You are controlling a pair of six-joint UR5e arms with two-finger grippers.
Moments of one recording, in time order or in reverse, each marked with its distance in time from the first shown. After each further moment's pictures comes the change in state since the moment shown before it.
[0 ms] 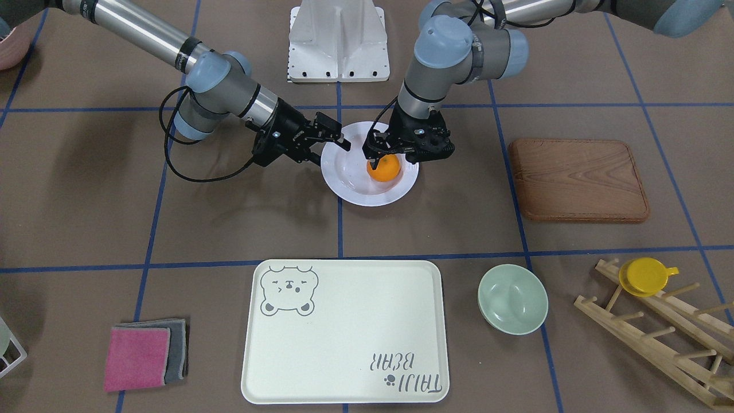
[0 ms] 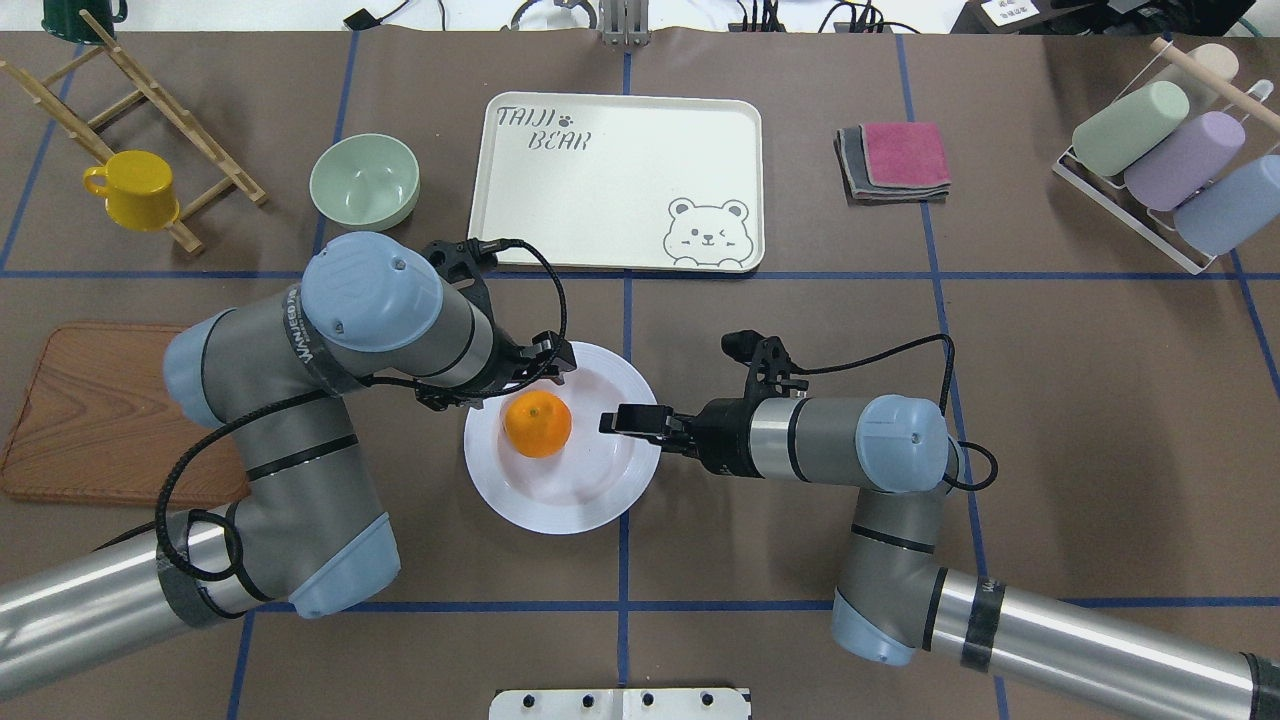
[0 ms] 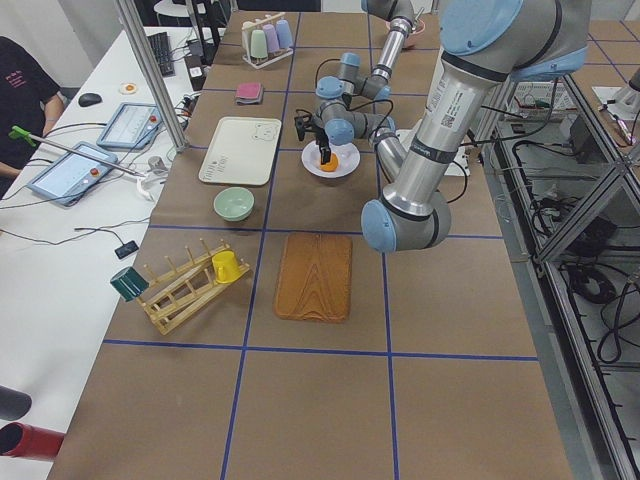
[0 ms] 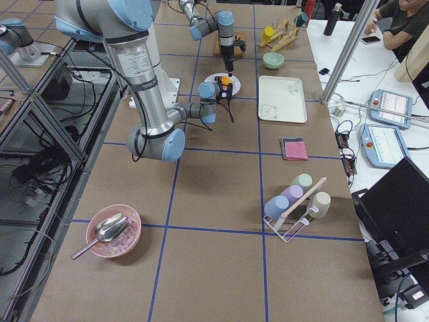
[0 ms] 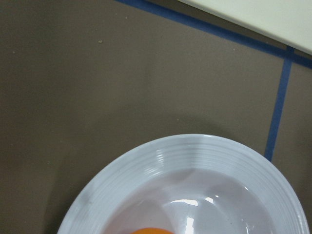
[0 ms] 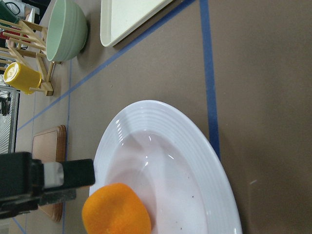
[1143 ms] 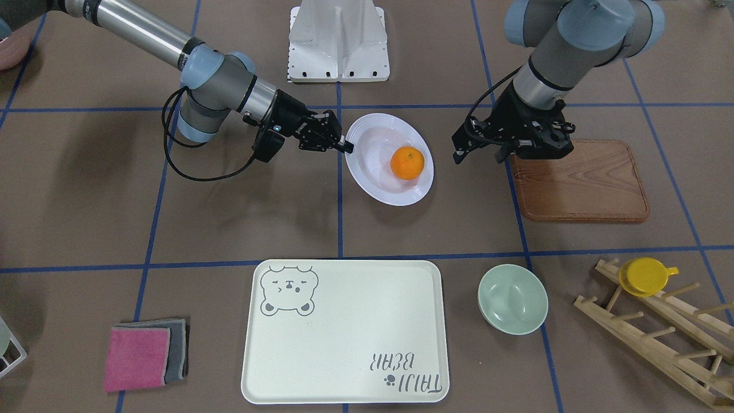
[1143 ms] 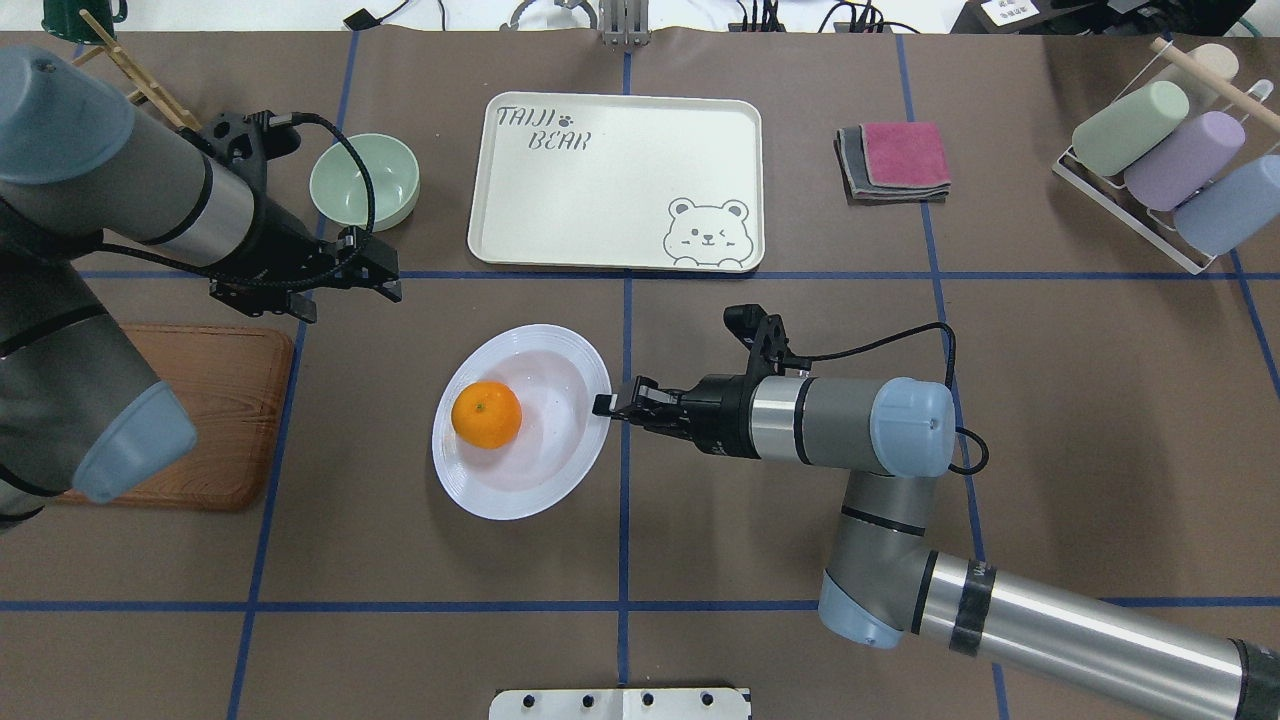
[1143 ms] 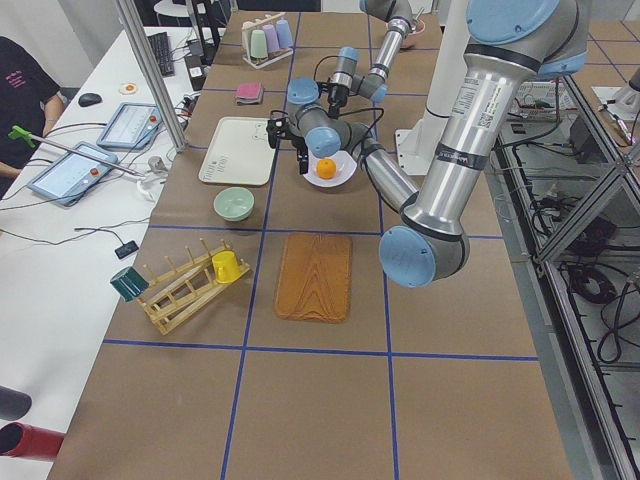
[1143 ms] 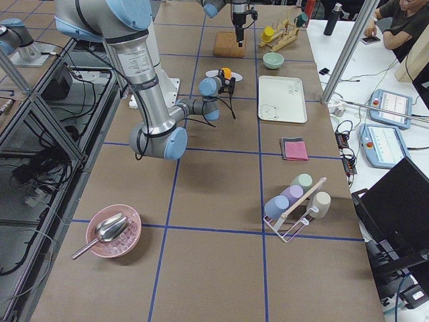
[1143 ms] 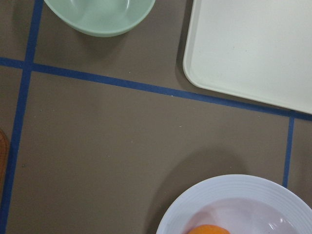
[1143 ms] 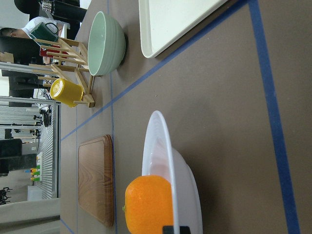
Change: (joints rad) left arm -0.286 0.197 -0.158 0.003 -0.278 0.254; right arm 0.026 0.023 0.017 0.103 -0.004 0.101
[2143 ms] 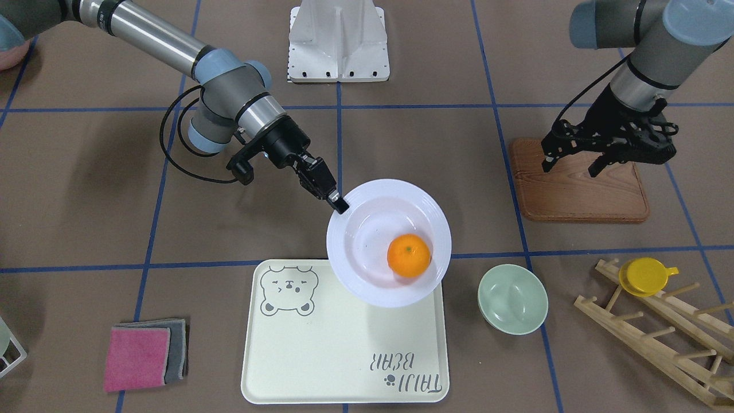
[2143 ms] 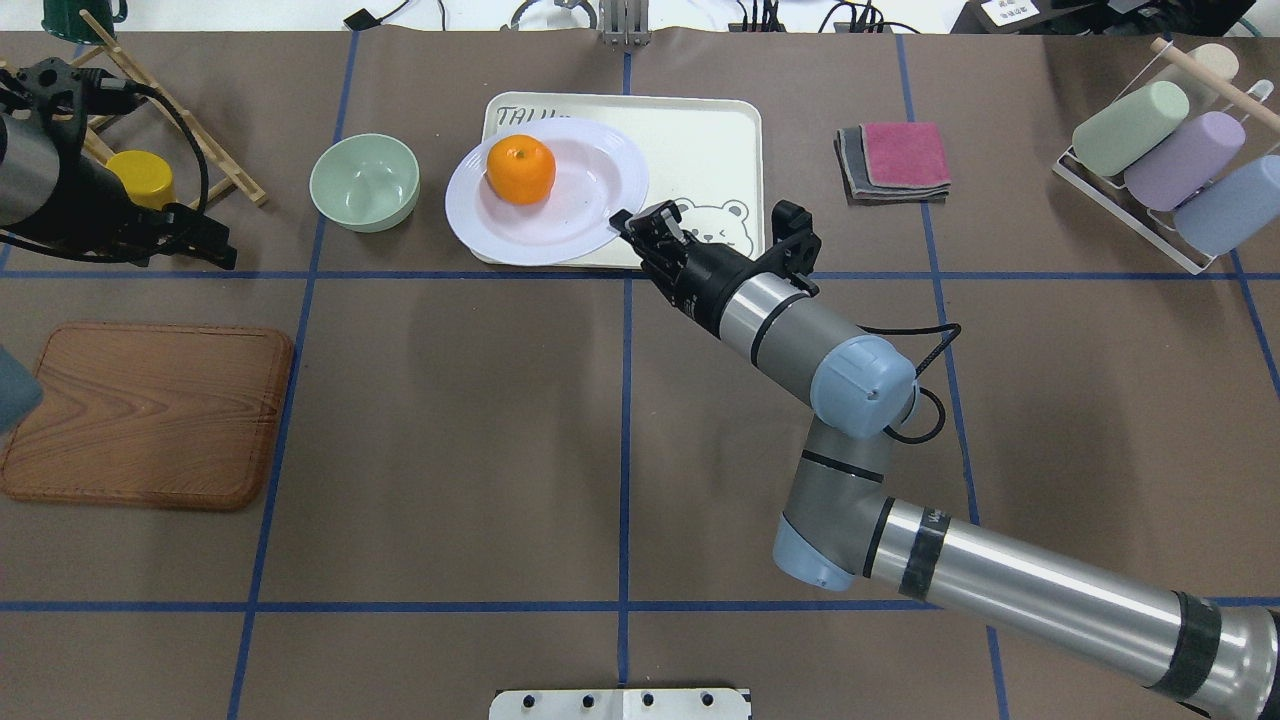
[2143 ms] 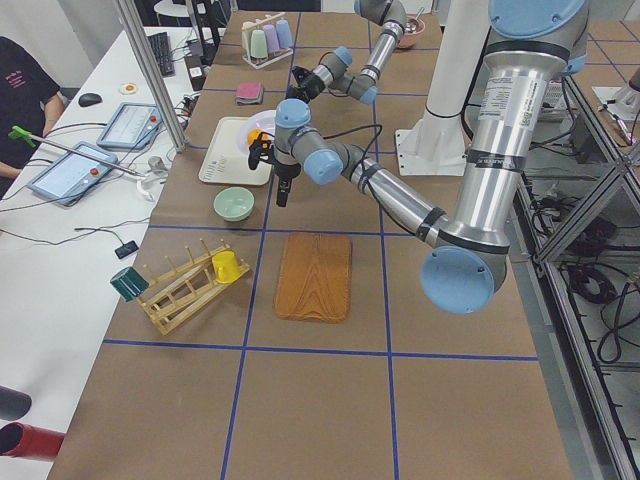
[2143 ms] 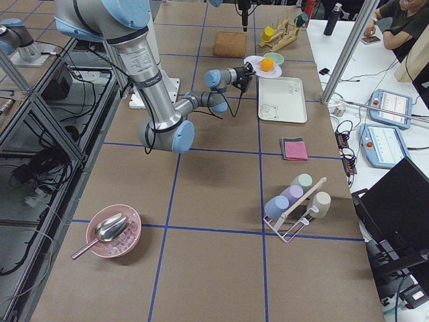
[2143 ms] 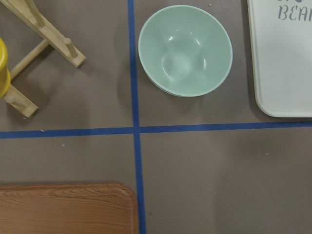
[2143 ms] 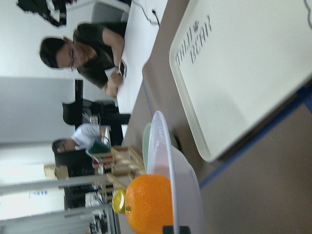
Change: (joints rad) left arm -0.187 0.177 -0.023 0.007 0.004 0.449; right arm 0.075 0.135 -0.101 -0.096 -0.538 0.380
